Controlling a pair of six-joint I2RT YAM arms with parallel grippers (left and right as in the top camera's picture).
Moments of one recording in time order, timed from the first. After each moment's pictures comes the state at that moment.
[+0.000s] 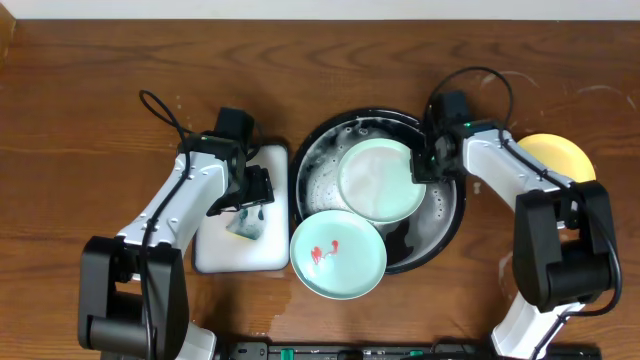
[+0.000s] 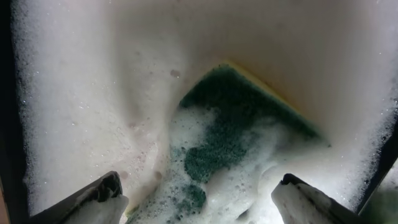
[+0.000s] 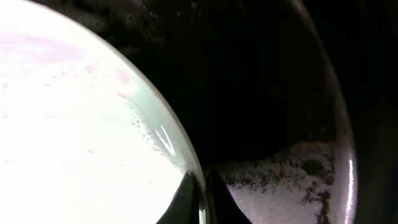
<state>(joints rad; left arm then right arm) -0.17 1.67 1.07 -0.89 -0.01 -0.40 0.21 1.93 1.20 -0.65 -0.13 0.19</state>
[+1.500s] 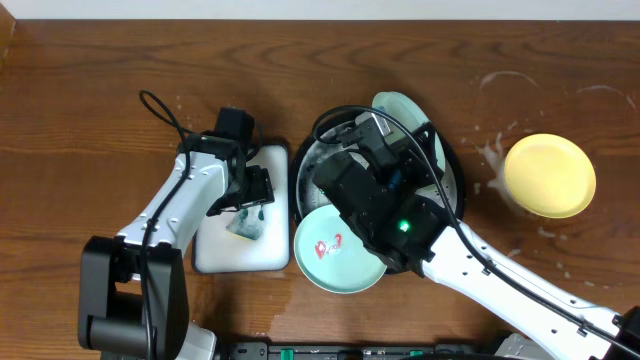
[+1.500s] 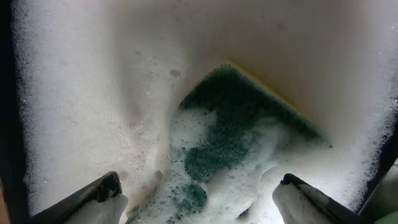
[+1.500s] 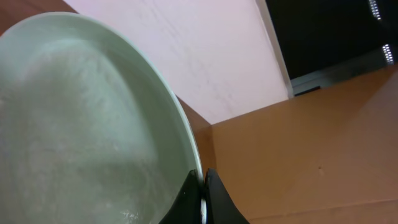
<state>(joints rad) -0.17 1.67 1.07 -0.89 -0.01 -0.40 0.90 1.46 1.18 -0.58 1.33 -0.20</state>
